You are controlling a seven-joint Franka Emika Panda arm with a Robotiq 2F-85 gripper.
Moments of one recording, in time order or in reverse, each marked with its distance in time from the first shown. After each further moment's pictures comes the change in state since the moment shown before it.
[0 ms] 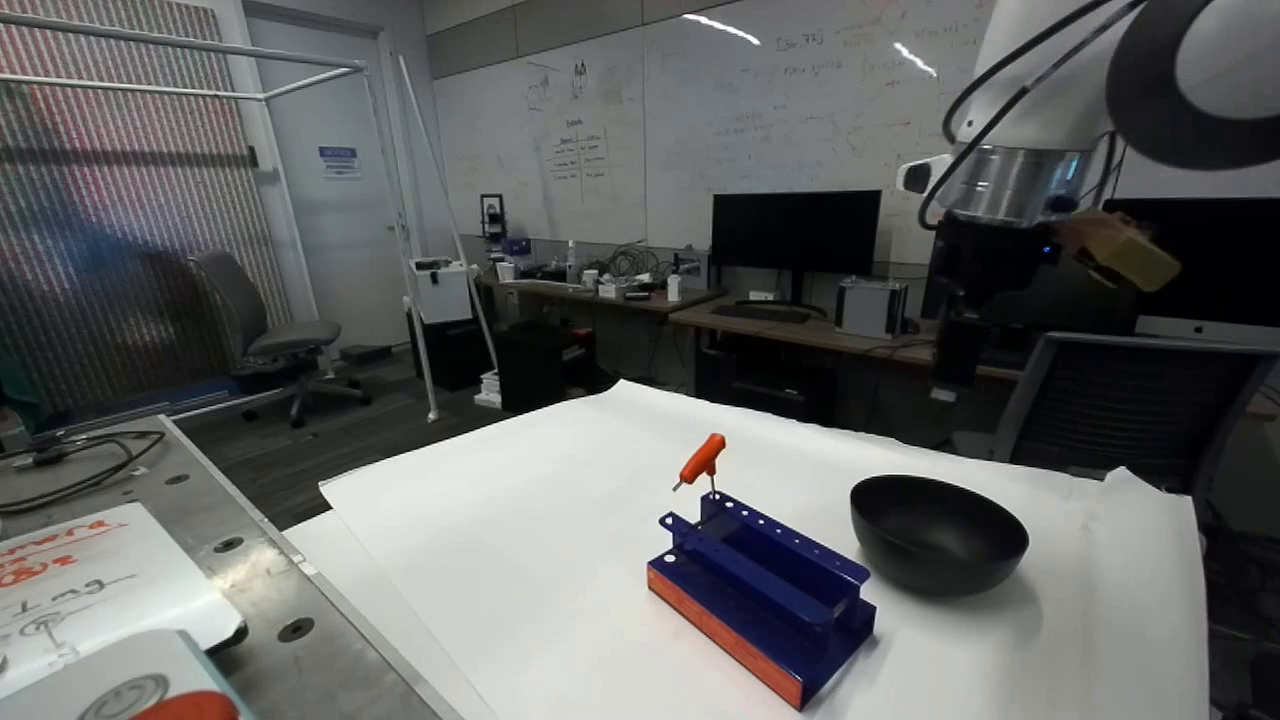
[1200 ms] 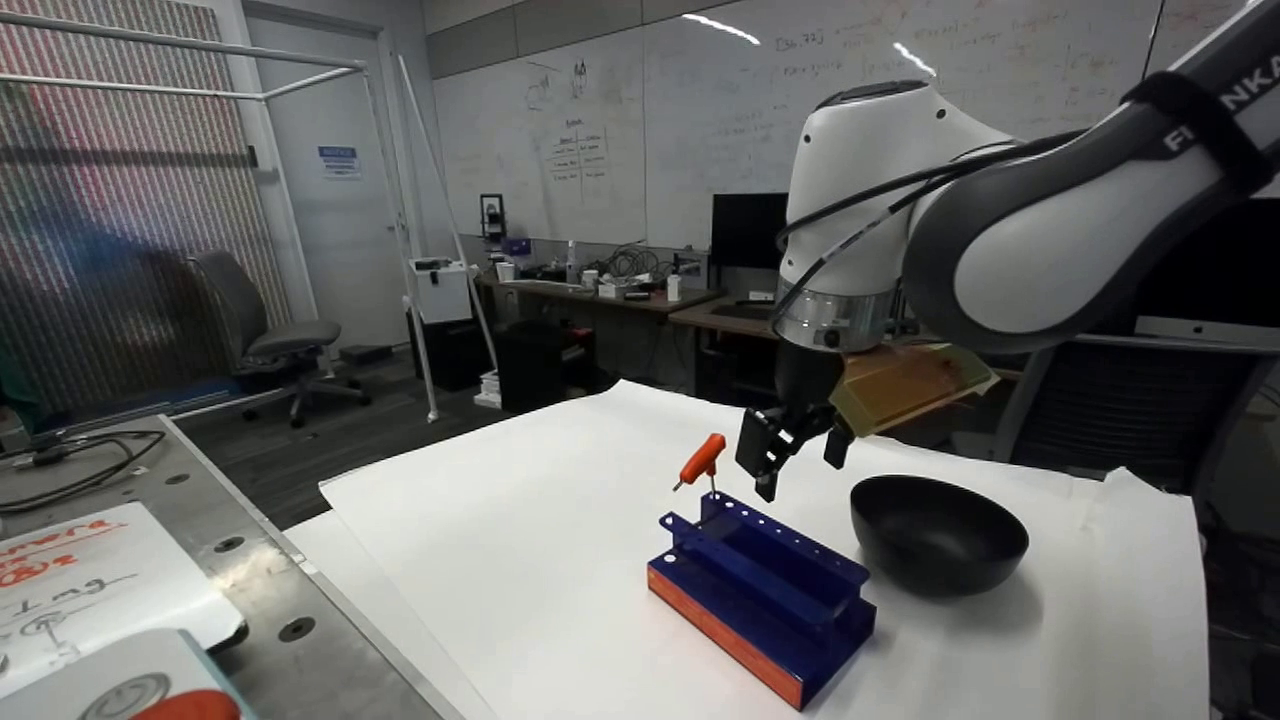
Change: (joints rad) arm 0.085 0.413 0.066 0.232 -0.174 0.146 0.836
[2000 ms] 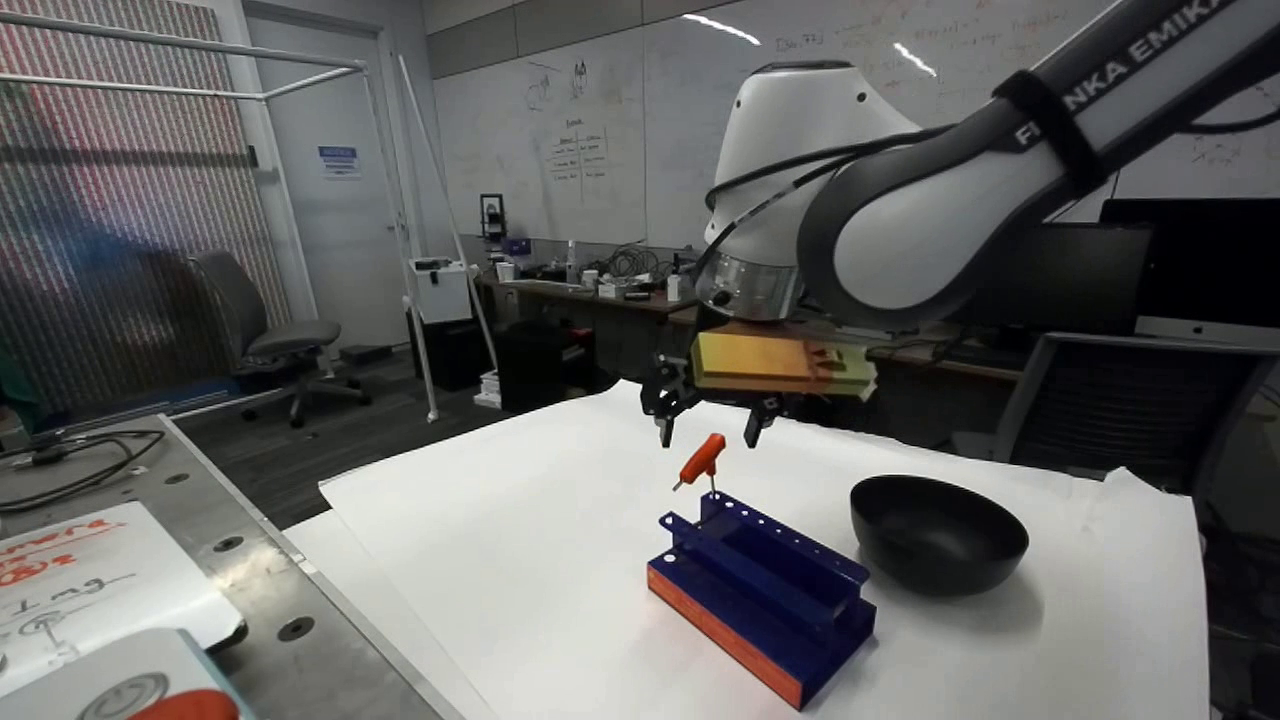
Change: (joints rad) arm 0.062 0.144 -0.037 0.225 0.025 0.062 0.374
